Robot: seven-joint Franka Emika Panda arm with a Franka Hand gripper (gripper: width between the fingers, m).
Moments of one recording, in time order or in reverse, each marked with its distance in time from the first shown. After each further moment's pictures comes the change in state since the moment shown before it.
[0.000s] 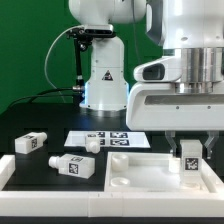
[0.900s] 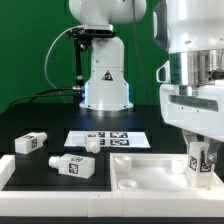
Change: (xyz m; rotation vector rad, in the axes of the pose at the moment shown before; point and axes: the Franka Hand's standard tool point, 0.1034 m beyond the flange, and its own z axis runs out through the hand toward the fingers) arm -0.004 -0.017 0.005 0.063 -0.005 1.181
